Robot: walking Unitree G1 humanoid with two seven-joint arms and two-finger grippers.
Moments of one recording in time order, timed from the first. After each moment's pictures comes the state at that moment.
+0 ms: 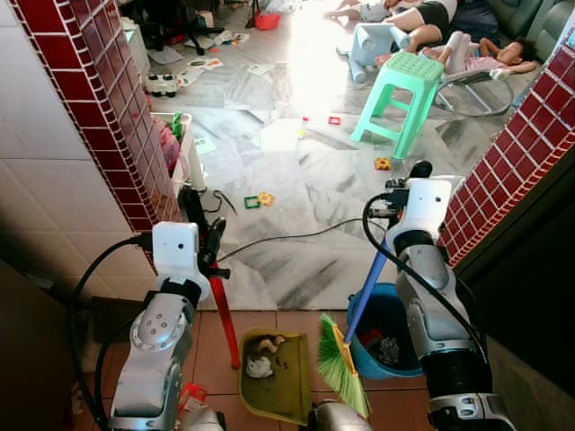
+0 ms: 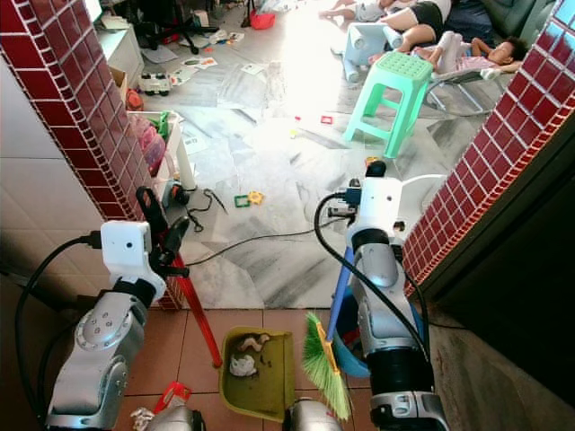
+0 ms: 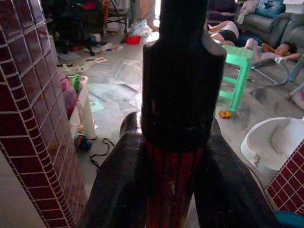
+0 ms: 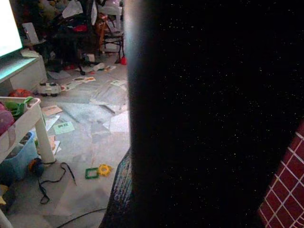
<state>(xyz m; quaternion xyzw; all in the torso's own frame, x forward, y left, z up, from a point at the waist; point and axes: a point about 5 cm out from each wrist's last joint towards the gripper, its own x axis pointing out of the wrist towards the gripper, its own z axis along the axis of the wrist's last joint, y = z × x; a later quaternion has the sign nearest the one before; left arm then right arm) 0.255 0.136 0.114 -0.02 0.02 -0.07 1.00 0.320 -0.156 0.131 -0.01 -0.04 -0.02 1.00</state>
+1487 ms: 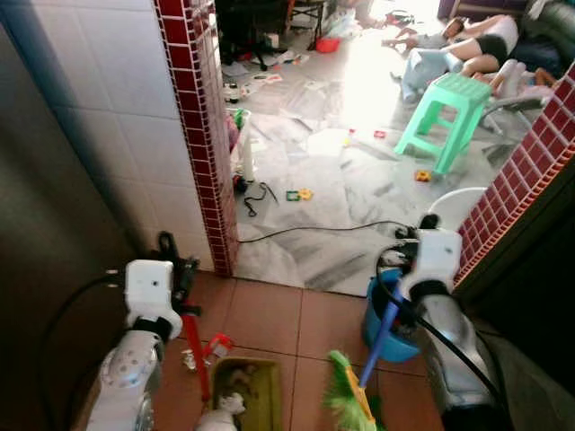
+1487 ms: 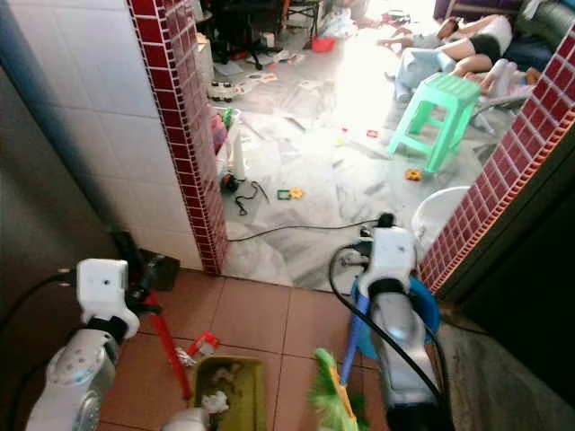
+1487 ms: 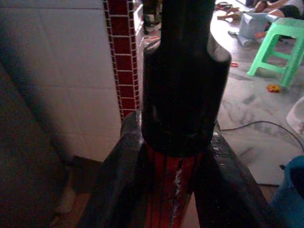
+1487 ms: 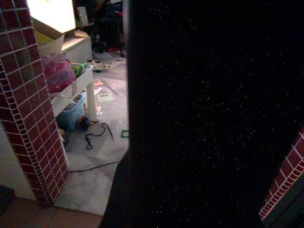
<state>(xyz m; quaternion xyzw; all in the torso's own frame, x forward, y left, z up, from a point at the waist) 0.224 0.177 0.072 0.01 0.08 -0.04 1.00 0.271 -0.181 0.082 -0.03 0.02 -0.02 1.00</state>
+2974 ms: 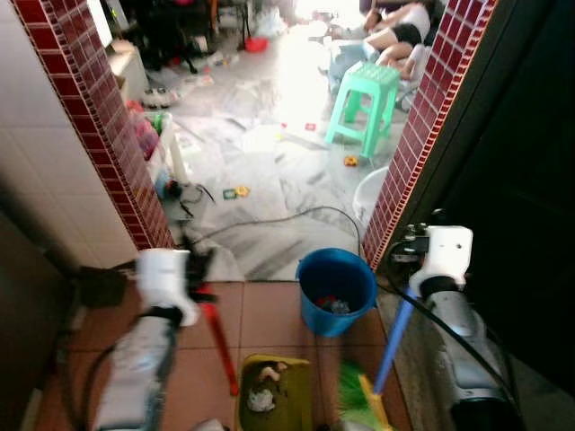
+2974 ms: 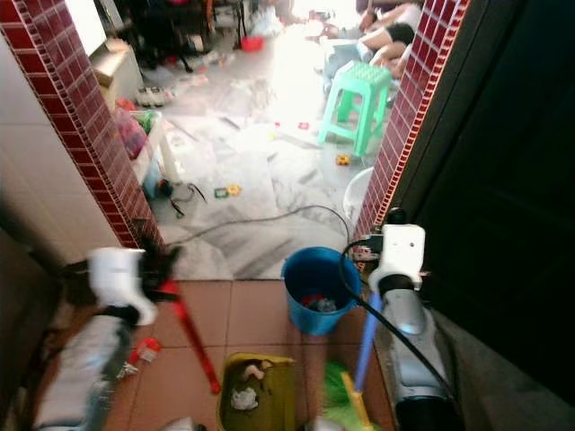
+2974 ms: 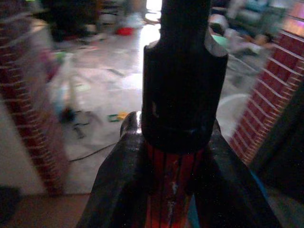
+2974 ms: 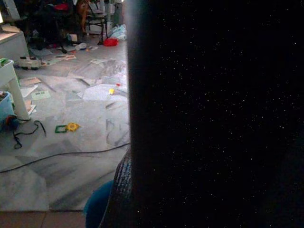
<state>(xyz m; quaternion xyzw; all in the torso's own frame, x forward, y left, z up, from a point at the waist) 0.242 0.173 0.076 -0.04 0.06 -0.06 1.00 0.278 -0.196 0.087 -0.05 0.03 -0.04 1.00</state>
